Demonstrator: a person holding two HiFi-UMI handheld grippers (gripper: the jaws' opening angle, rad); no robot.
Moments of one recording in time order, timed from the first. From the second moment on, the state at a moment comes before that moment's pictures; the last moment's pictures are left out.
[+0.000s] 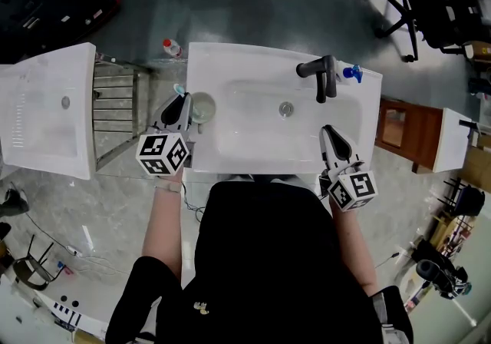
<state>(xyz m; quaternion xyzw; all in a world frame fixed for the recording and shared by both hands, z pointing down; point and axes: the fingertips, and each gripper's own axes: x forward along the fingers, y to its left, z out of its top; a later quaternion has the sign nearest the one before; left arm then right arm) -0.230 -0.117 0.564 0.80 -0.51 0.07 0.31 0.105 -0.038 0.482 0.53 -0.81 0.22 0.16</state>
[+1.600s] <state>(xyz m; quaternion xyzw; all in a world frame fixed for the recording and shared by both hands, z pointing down) -0.185 -0.062 0.470 0.81 -0.53 0.07 0.24 0.089 -0.041 0.449 0.46 -0.86 0.21 0.08</state>
